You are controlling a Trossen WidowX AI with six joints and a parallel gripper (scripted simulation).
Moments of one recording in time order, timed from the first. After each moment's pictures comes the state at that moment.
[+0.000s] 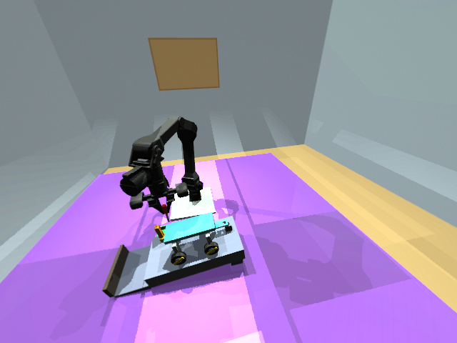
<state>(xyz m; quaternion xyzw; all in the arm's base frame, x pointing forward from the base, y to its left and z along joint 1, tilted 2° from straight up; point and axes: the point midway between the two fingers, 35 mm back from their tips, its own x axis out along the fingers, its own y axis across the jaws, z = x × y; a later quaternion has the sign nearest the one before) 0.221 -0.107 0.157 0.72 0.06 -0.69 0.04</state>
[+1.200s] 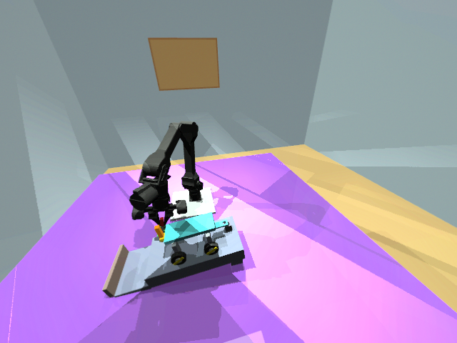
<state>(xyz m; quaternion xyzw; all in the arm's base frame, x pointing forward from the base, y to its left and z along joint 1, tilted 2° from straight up) 0.211 -0.131 0.085 0.72 -0.02 -0.69 0.09</state>
